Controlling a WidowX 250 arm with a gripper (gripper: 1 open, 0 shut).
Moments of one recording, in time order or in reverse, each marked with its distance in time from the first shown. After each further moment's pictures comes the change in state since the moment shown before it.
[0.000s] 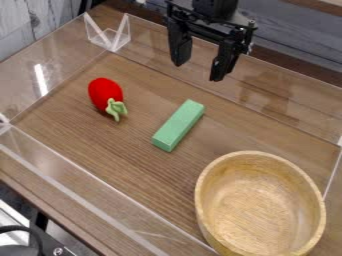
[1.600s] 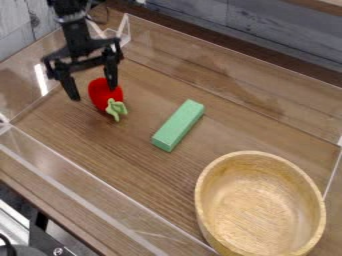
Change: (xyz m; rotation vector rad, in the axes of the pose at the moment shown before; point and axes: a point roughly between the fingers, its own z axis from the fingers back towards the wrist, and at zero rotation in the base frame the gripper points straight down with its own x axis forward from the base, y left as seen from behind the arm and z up) arm -0.028 0.158 -0.084 -0.145 -0.025 0.989
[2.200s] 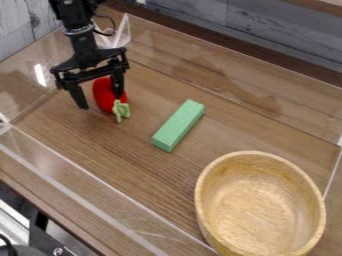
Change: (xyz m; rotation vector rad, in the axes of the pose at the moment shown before) arm 0.000 -0.009 -0.015 -0.001 0.016 0.001
